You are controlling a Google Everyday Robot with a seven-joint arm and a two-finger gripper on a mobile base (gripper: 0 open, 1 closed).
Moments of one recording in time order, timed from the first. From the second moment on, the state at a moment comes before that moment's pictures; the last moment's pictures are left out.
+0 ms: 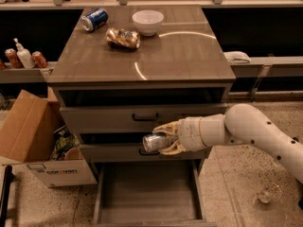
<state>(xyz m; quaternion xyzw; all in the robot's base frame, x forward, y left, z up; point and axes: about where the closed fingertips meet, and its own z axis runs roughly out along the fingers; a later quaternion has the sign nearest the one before) 0.509 -0.042 0.687 -0.78 0.41 0.07 0.47</state>
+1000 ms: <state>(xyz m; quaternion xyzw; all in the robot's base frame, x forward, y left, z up) 0.510 -0.079 0.819 -0.77 0.42 0.00 0.49</state>
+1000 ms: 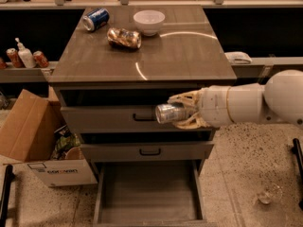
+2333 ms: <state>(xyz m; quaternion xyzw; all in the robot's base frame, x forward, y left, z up) 0.587 -0.105 0.905 -0.71 0.46 0.04 0.53</state>
